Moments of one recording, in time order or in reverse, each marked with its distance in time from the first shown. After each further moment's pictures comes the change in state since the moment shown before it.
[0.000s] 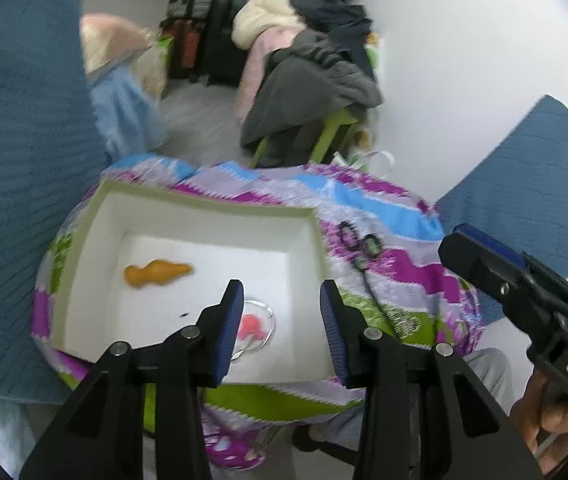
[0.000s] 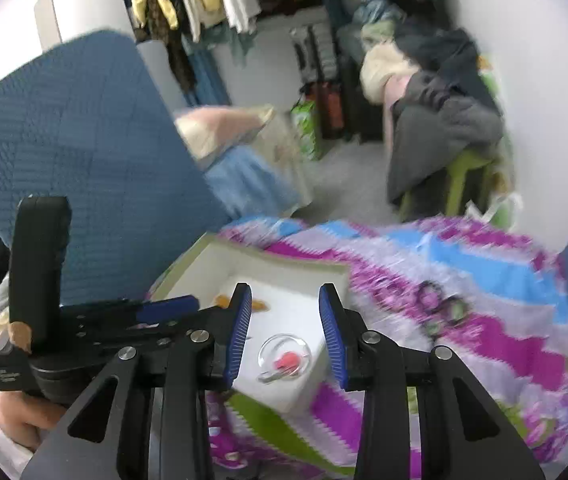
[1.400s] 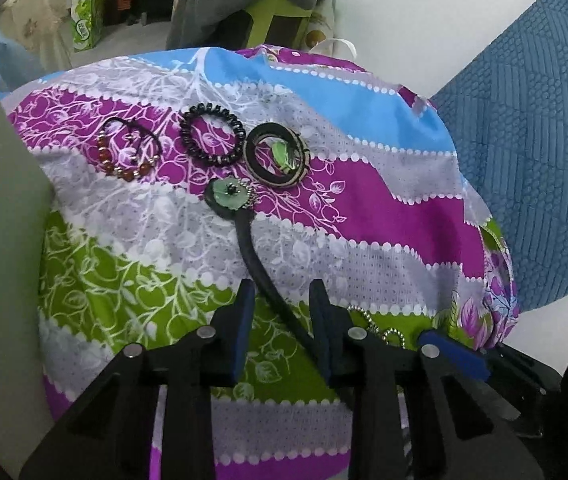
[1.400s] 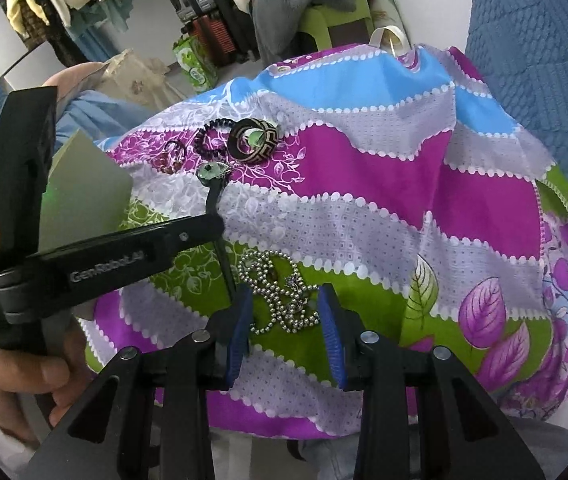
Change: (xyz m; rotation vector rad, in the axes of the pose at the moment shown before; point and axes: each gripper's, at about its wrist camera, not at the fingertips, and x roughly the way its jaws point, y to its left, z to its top) left arm 0.235 -0.135 -0.049 0.067 0.238 -0.031; right arm 0.048 -0.223 -0.155 0.292 0.259 -0.123
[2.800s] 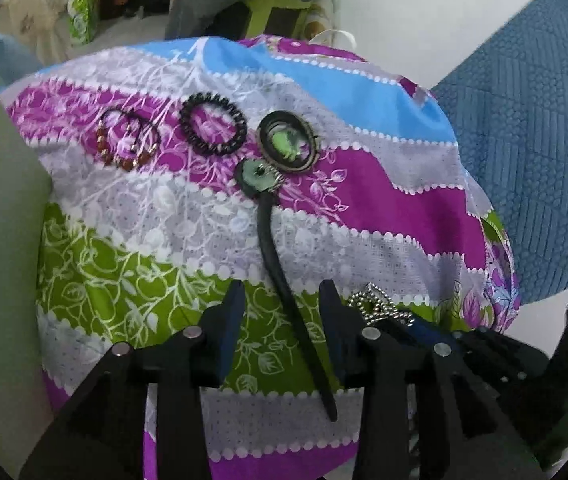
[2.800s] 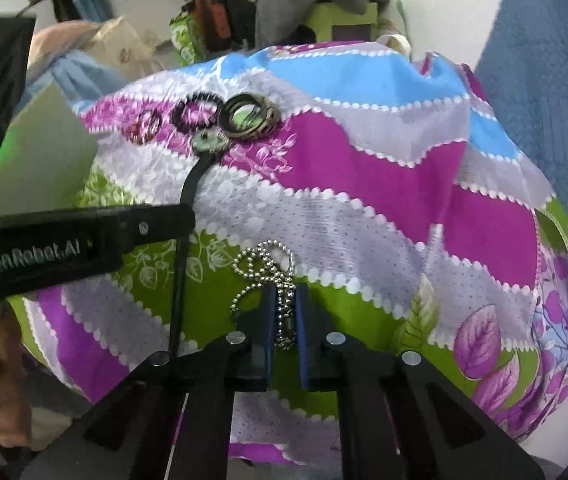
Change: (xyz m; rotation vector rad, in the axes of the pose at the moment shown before) left arm -0.002 -0.002 -0.003 0.011 0.022 0.005; right arm 0.025 0.002 -0.002 -0.104 -0.006 -0.125
